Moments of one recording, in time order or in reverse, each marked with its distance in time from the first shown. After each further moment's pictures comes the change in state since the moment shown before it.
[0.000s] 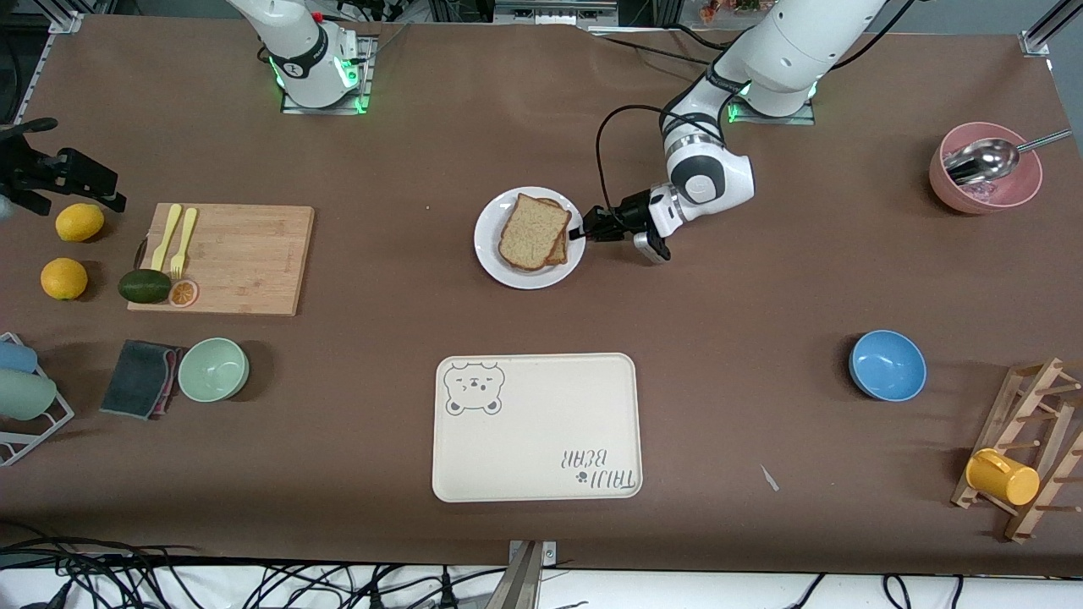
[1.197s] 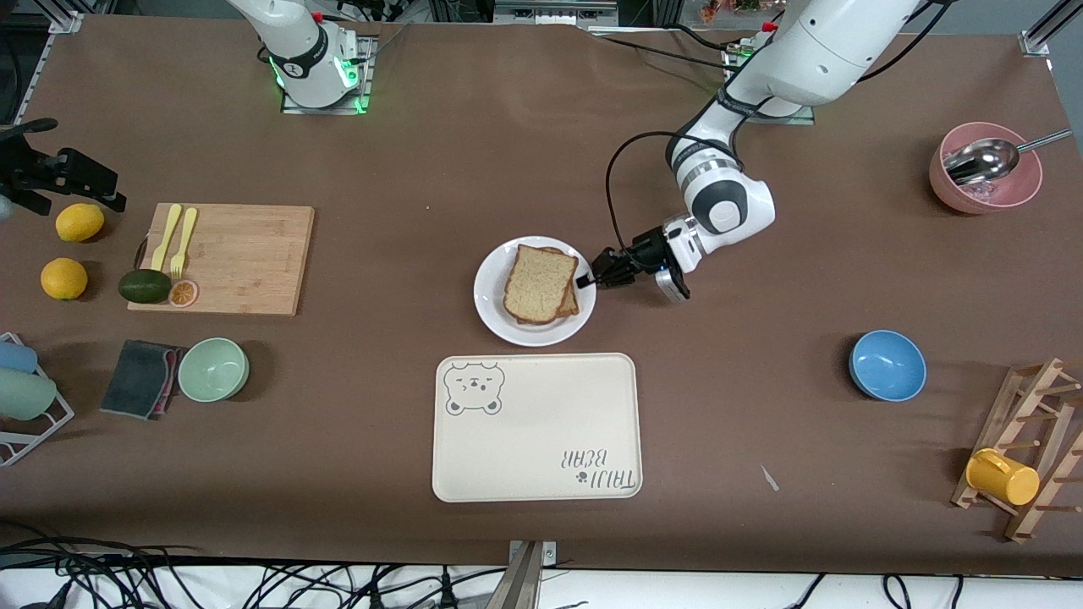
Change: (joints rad) left arm 0.071 0.019 0.039 0.193 0.000 0.012 0.001; right arm 0.000 0.001 -0.001 0.000 0.000 -0.001 0.001
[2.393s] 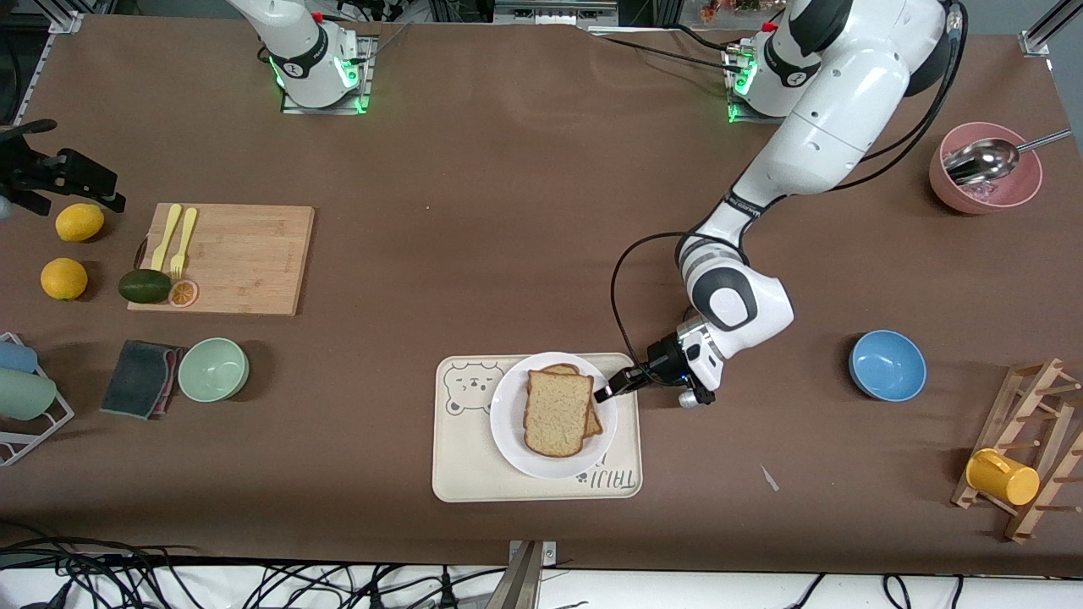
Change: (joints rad) left arm -0.003 0.366 0.070 0.617 0.461 0.174 -0.558; right arm 0.000 0.001 -0.002 0.000 0.000 0.000 0.000
